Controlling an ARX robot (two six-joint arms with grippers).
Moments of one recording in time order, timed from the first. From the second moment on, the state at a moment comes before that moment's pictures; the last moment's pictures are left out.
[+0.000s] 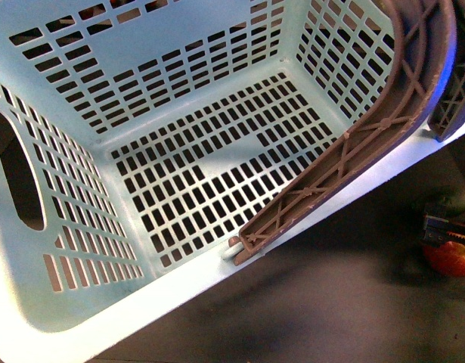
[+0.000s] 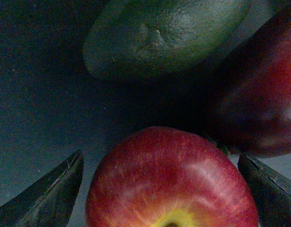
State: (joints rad) left arm -0.53 1.53 1.23 -0.28 0.22 -1.03; right arm -0.18 2.48 0.91 0.64 0.07 0.07
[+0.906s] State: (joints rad) left arm -0.53 1.53 1.23 -0.28 0.22 -1.03; right arm -0.22 2.18 0.68 0.66 -0.04 0.04
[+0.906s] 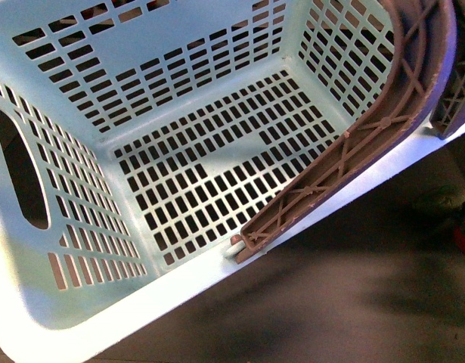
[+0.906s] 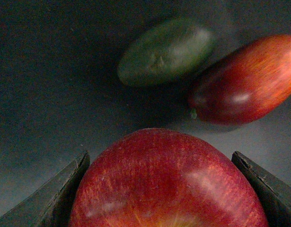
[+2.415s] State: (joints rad) left arm -0.53 1.53 1.23 -0.28 0.21 -1.02; right arm 0.34 1.30 0.66 0.43 0.21 0.12
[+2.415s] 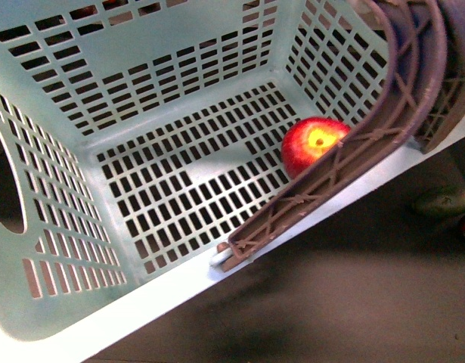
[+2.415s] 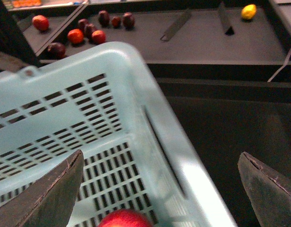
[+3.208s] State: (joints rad) left arm -0.53 1.53 1.23 -0.28 0.21 -1.02; right arm 0.04 0.65 0.13 0.51 0.02 0.00
